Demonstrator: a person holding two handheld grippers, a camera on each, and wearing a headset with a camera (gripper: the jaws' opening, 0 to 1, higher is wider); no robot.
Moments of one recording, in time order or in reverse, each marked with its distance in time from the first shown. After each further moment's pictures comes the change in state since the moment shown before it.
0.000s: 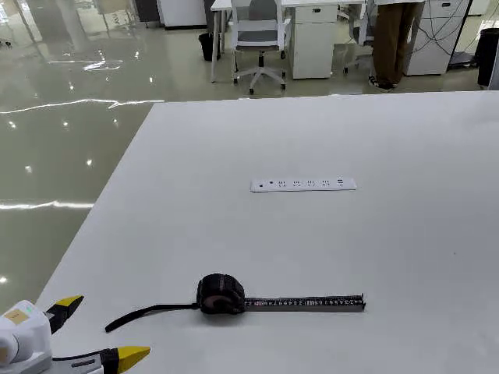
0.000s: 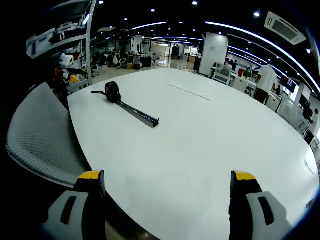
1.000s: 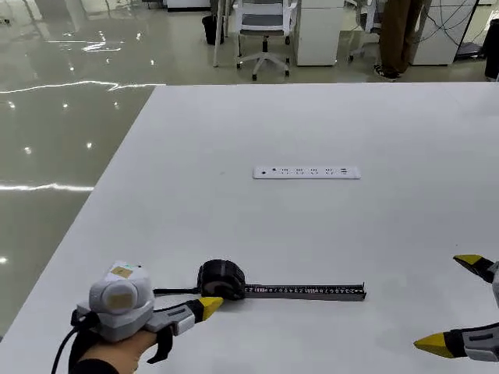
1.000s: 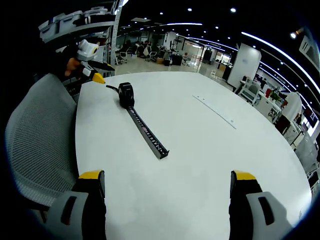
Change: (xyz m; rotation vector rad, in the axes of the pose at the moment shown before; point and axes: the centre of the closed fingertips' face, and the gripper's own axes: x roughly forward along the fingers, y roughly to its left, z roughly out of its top) left arm 0.088 -0.052 0.026 -0.020 0.001 0.163; right arm 0.075 0.011 0.082 -0.250 0.015 0.173
